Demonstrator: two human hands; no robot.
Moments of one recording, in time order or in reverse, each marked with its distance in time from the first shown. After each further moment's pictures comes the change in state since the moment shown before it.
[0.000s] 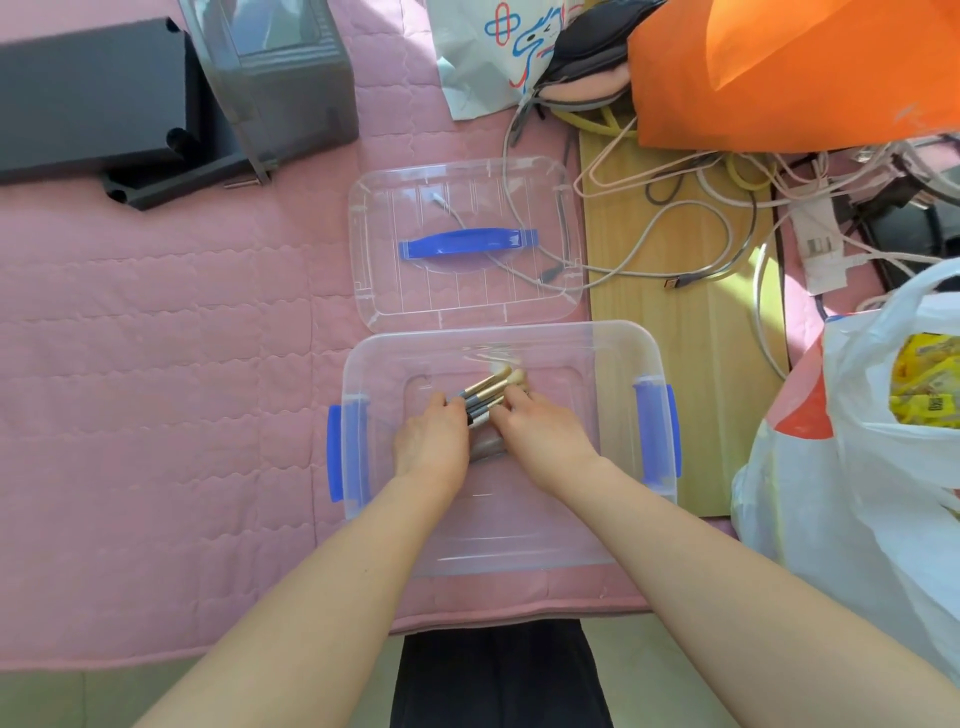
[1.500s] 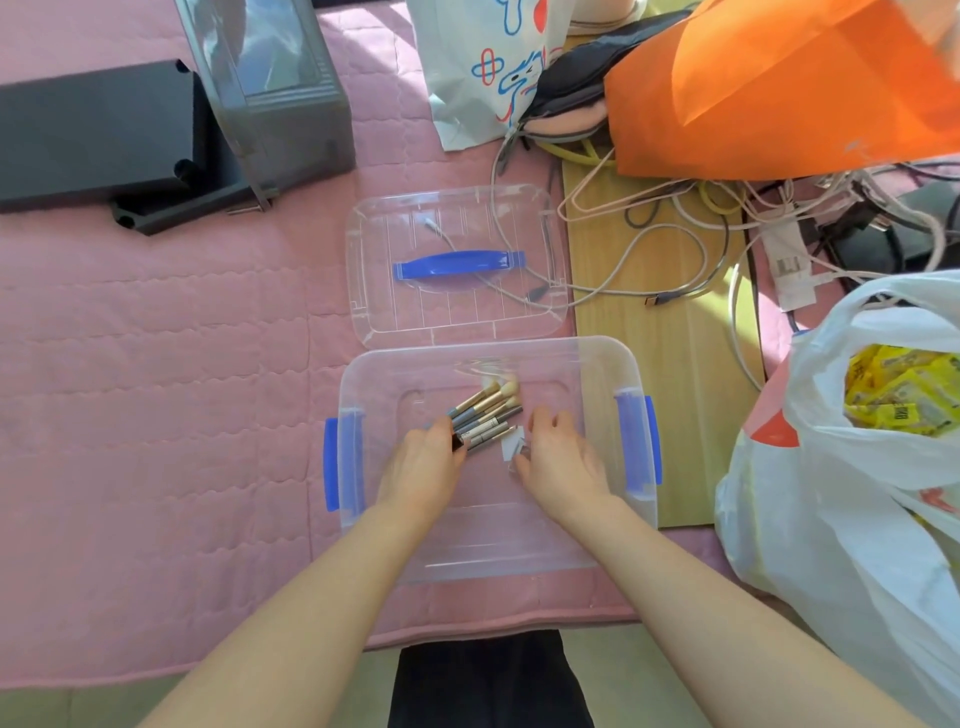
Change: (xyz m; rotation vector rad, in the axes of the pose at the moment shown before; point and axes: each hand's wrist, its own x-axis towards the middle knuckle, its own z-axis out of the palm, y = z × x) left_hand -0.020 -0.004 -0.008 -0.223 0.066 0.029; right_hand -0.031 0.004 -0.006 0.318 -0.003 0.433
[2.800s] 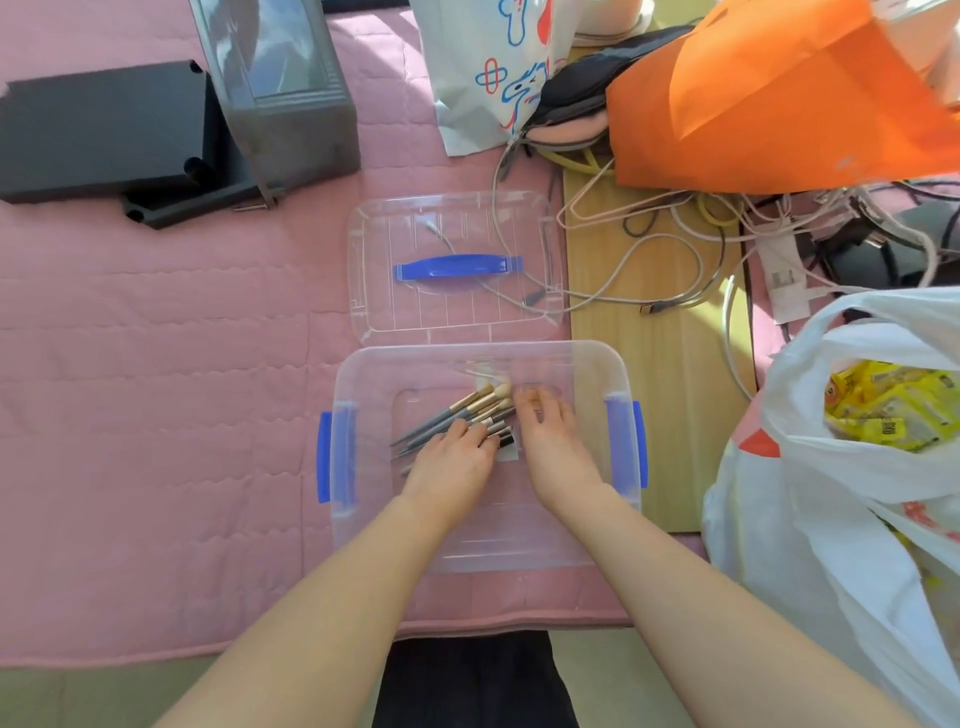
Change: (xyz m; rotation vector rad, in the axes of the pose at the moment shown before) left_hand -0.003 0.026 0.016 0.443 -0.069 0.396; right_hand 0.015 0.011 0.000 -0.126 0.028 -0.187
